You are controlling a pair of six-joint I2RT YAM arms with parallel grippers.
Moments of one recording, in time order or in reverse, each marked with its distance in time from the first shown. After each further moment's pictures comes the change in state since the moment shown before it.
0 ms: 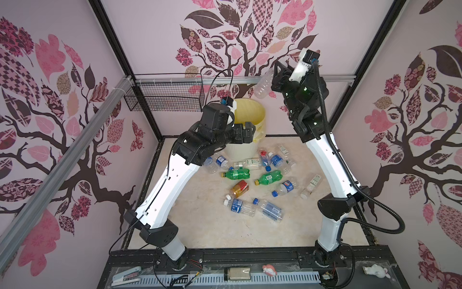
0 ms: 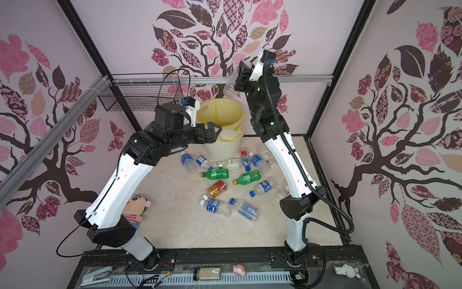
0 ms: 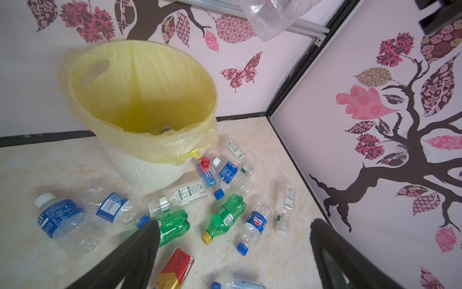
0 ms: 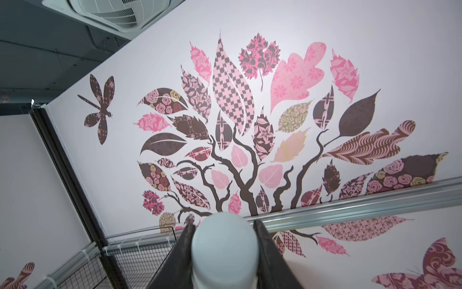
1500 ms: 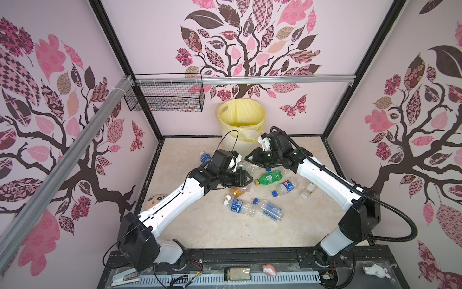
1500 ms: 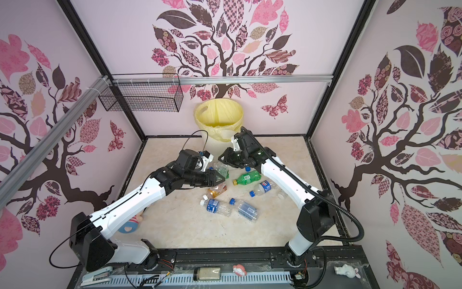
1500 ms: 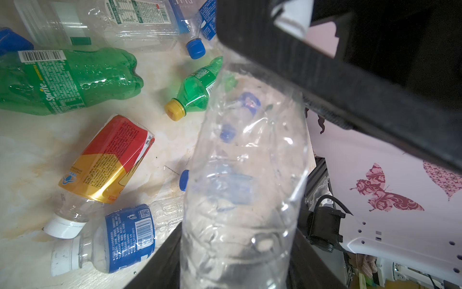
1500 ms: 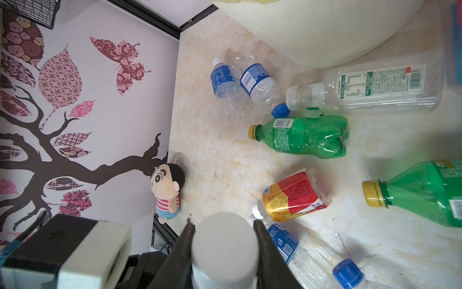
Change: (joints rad) left arm 0.000 -0.250 -0.979 0.390 0.443 -0.202; right arm 0.061 -0.317 -0.970 -0.415 -0.655 0.490
